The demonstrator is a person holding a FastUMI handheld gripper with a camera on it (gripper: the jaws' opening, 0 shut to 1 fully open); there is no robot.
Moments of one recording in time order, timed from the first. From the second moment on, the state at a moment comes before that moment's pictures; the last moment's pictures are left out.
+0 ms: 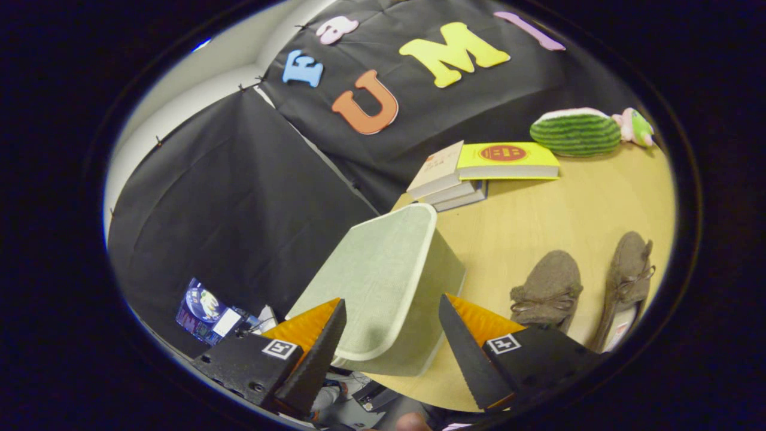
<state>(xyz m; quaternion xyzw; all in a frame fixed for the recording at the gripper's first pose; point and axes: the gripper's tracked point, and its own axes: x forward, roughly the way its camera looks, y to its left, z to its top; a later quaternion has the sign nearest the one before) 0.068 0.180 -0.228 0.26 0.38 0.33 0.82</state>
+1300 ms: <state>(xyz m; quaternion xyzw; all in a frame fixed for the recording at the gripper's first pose) 0.054 0.287 -0.078 0.38 0.36 0.41 0.75</state>
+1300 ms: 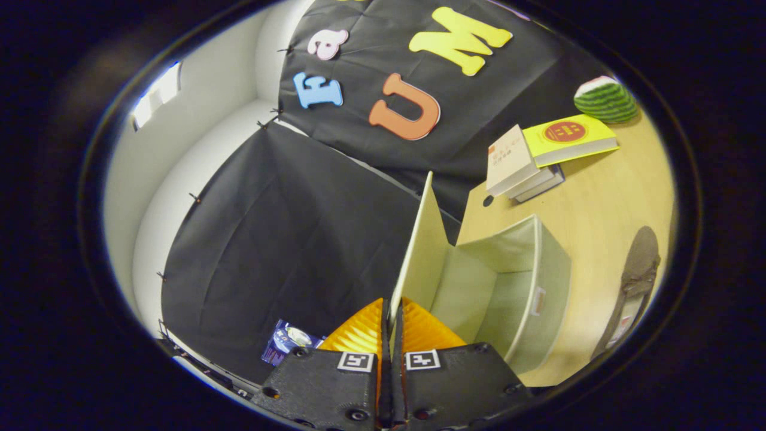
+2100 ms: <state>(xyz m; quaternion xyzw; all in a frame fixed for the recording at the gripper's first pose) 0.032 0.397 -0.024 0.19 0.28 0.44 0.83</state>
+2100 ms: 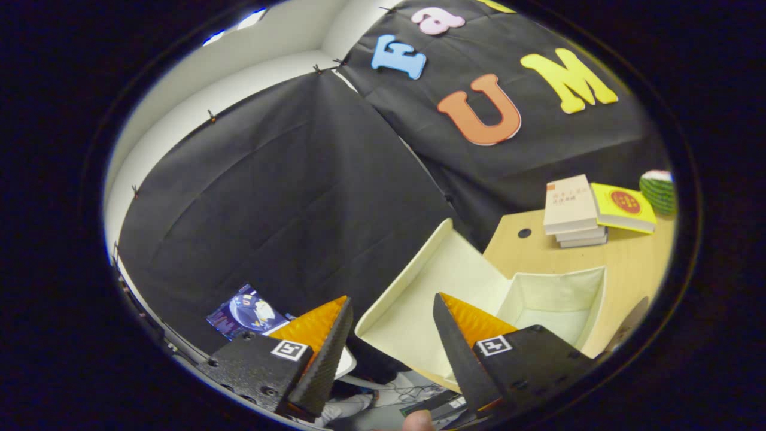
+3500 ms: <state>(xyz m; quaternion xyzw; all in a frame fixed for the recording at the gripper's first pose) 0.047 0.079 -0.138 0.08 0.42 0.14 0.89</state>
